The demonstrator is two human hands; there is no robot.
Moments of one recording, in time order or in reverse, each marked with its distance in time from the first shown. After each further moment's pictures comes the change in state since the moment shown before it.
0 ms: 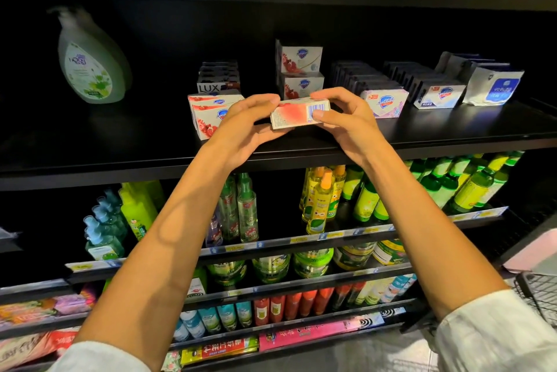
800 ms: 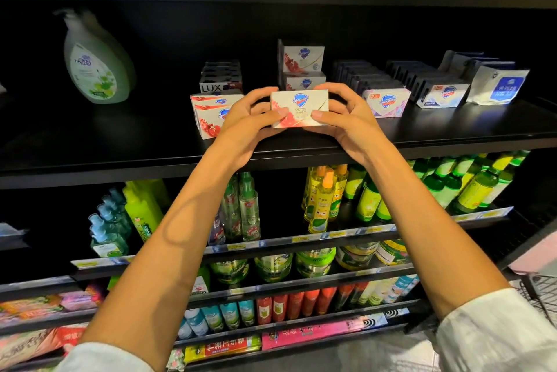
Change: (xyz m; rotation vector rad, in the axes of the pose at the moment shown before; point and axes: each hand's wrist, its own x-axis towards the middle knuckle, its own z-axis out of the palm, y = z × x) left_hand 0.000 -0.007 -0.002 0.193 -0.020 0.139; right_hand -0.001 -0.005 0.001 0.040 -0.034 0.104
